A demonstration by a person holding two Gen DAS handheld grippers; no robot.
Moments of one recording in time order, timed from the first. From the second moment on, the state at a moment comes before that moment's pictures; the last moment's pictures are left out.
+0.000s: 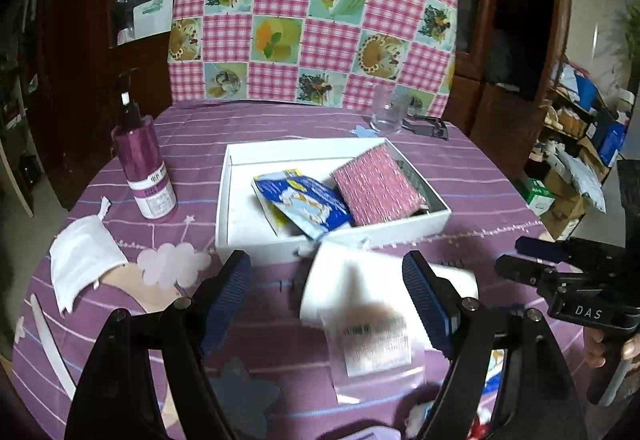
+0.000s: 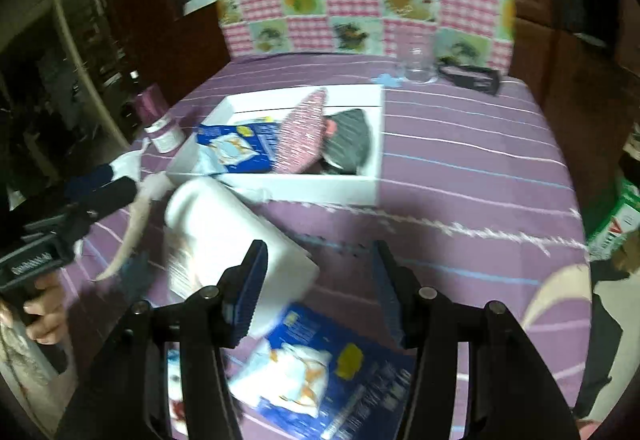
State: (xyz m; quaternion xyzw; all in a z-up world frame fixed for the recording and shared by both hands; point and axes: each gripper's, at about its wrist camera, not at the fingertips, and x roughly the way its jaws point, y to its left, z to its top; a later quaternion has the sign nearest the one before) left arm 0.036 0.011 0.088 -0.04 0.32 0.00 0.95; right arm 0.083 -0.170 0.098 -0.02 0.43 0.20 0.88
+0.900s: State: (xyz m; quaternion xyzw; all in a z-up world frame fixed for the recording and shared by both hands) left arm 0.031 0.027 0.020 -0.09 0.43 -0.01 0.90; right arm 0.054 -0.154 0.036 -0.07 0.47 0.19 0.86
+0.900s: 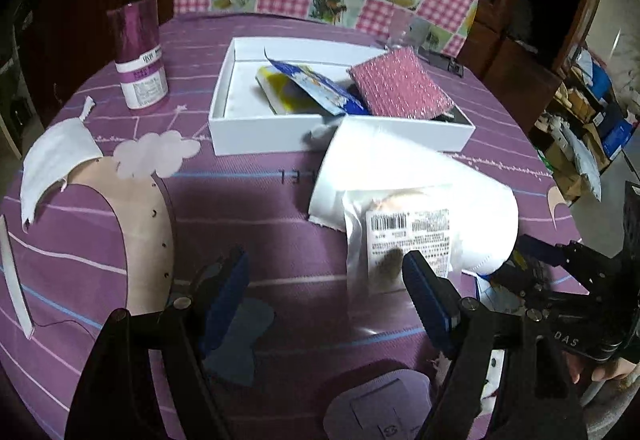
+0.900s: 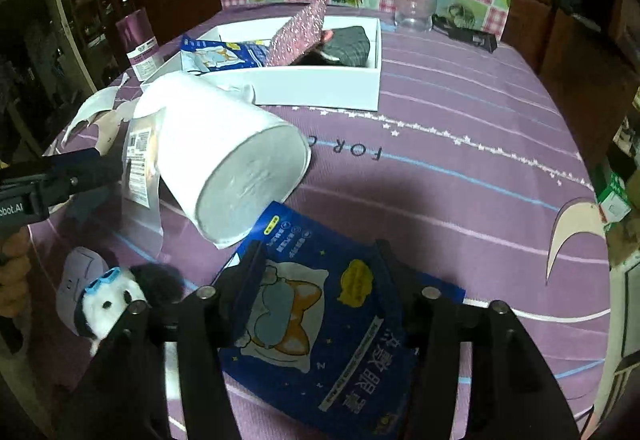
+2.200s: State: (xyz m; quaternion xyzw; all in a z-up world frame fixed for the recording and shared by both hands) left arm 0.025 -0.001 0.016 -0.04 0.44 -0.04 0.90; right arm 0.048 -0.160 0.058 -0.04 0.44 0.18 0.88
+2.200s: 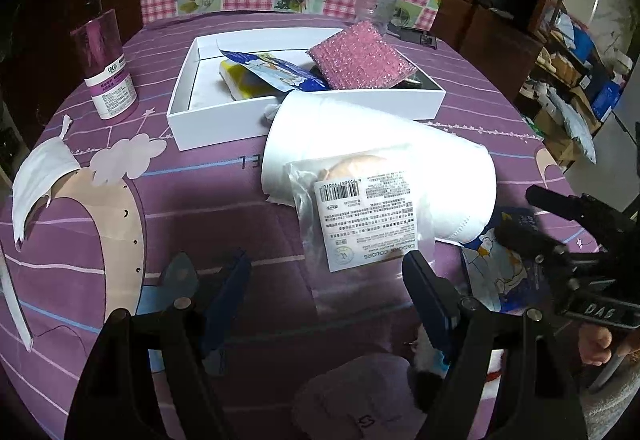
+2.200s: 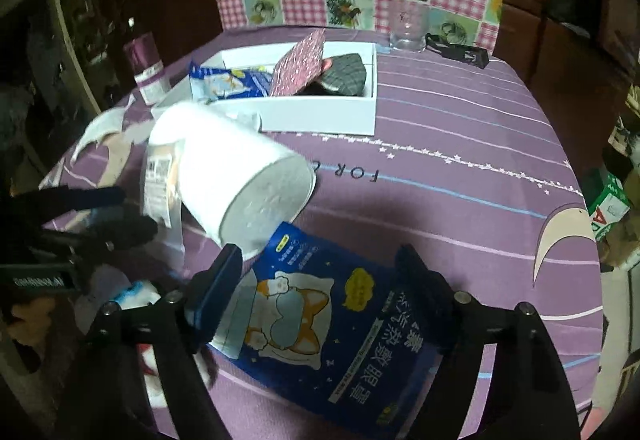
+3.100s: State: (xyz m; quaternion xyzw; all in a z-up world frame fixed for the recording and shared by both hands) left arm 0.023 0.011 0.016 -0.02 0.46 0.02 0.89; right arm 0.007 -0.116 0.059 -0.06 0.47 0.33 0.82
